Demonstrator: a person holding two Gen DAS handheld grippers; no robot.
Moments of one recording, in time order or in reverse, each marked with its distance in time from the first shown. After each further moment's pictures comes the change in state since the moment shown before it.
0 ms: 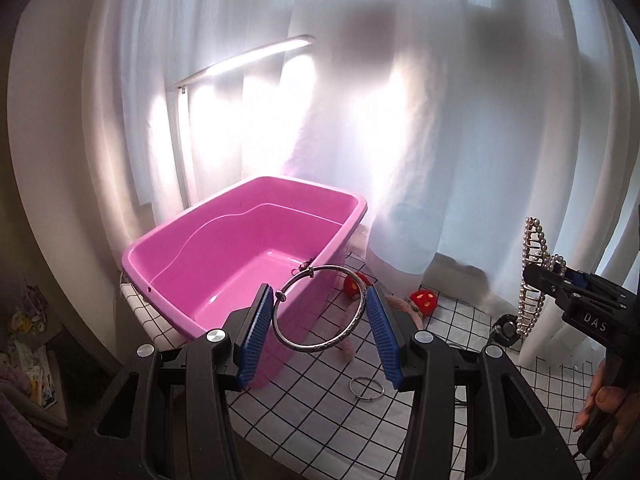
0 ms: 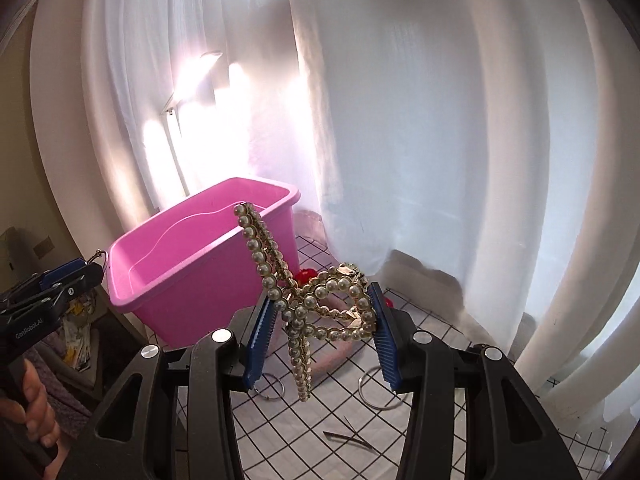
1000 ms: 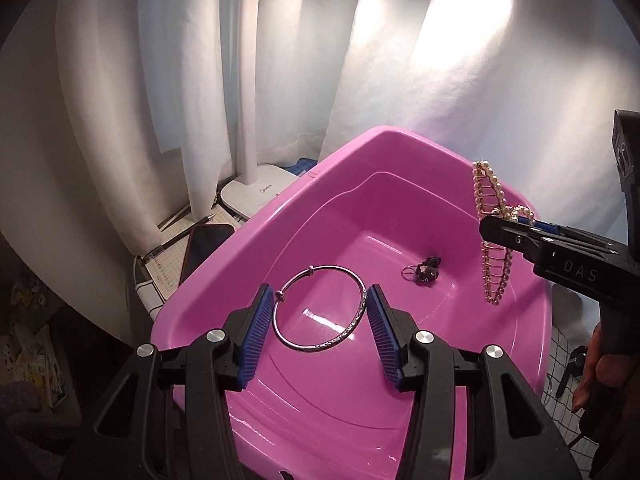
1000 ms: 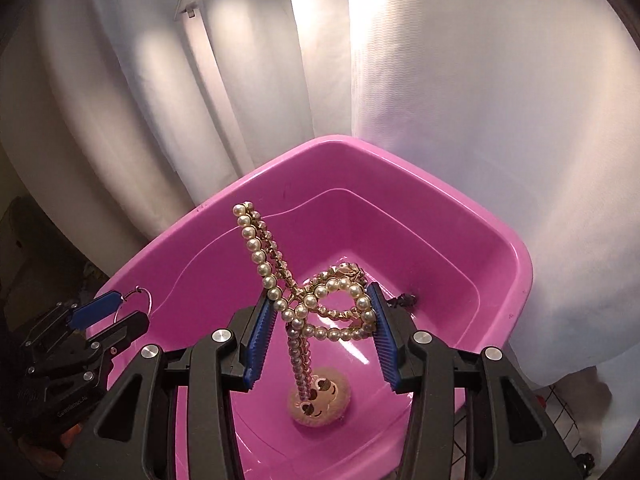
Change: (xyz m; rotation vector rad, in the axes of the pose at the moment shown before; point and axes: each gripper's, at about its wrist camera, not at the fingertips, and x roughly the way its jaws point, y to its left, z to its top) left arm 0.185 0.173 0.051 -0.119 0.310 0.048; right arm 0.279 0.168 0.113 -0.092 0.365 0.138
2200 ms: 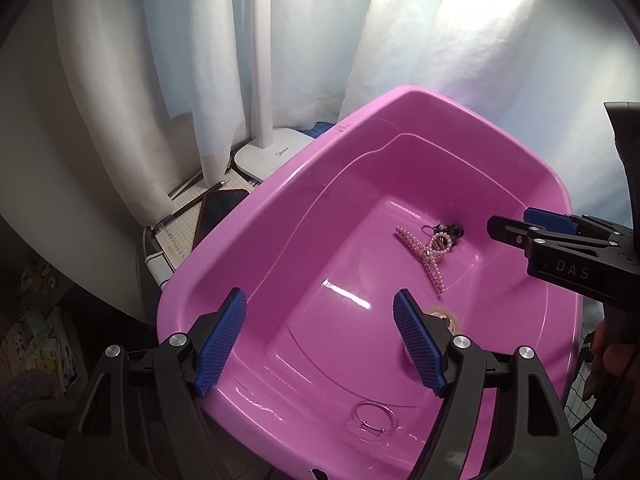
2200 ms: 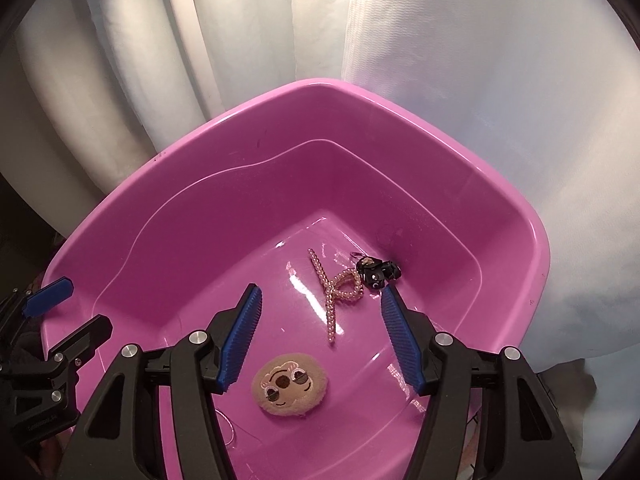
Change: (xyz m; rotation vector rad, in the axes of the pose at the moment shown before) left arm 0.013 0.013 -0.008 0.000 0.104 0.049; right arm 0.036 -0.001 -0.005 -0.032 0.131 -0.106
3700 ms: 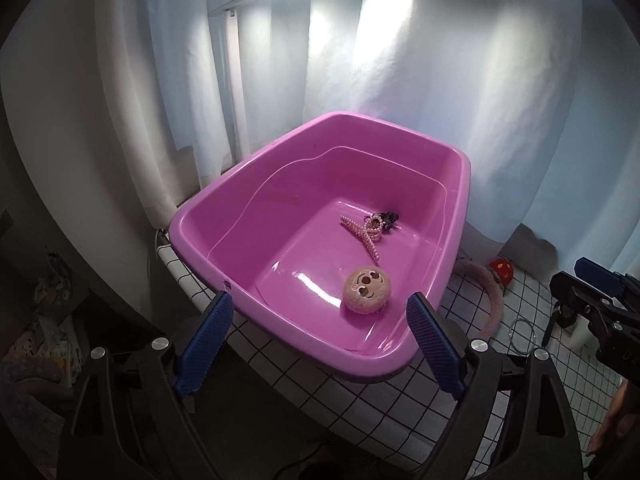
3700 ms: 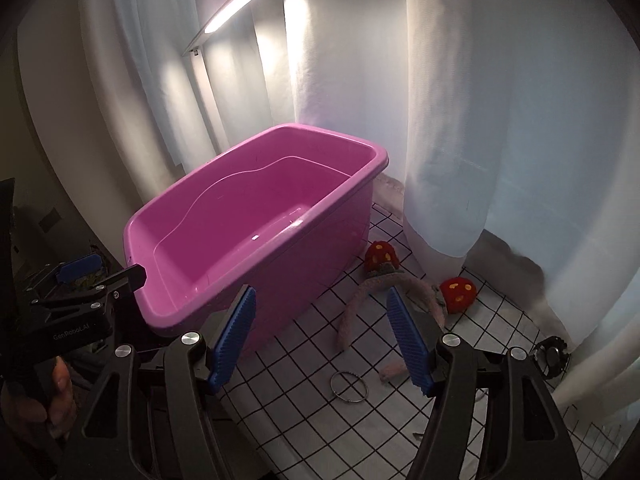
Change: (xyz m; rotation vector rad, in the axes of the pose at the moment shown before) left arm -0.114 -0.076 -0.093 0.073 -0.158 0.002; right arm -0.172 -0.052 -0.190 0.145 -0.254 0.010
